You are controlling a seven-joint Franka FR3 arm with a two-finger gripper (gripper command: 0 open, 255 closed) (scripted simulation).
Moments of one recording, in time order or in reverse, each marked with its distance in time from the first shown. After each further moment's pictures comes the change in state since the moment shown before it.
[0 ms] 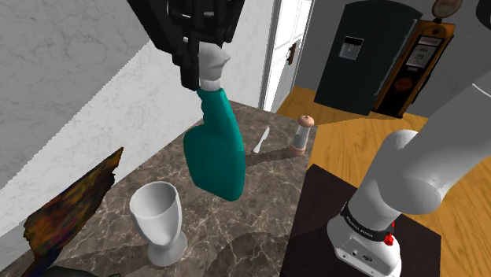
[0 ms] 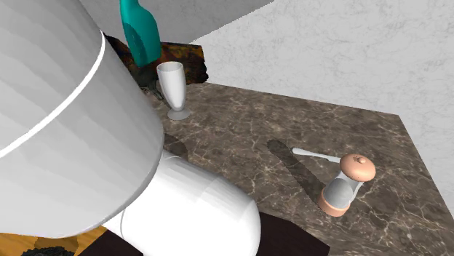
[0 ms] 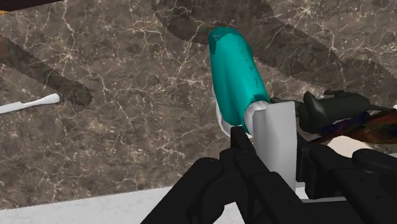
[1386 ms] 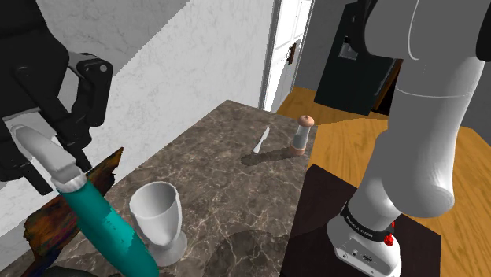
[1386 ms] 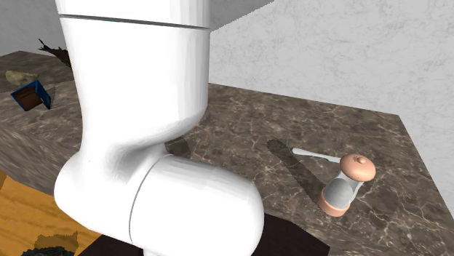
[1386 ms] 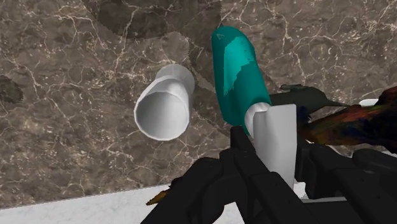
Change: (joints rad) arm 0.214 0.565 0.252 0.326 -0.402 0.051 0.411
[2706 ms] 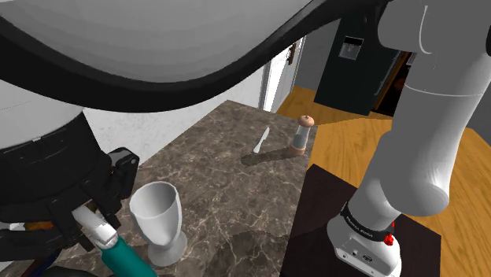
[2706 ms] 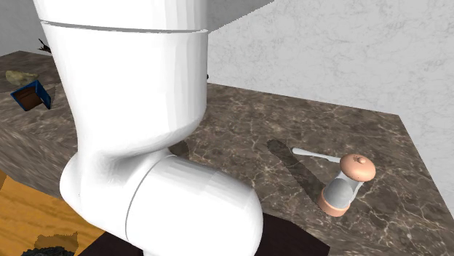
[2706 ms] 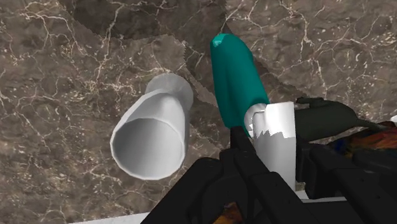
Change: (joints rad) arm -0.091 -0.077 -0.002 -0.357 0.059 0.304 -0.007
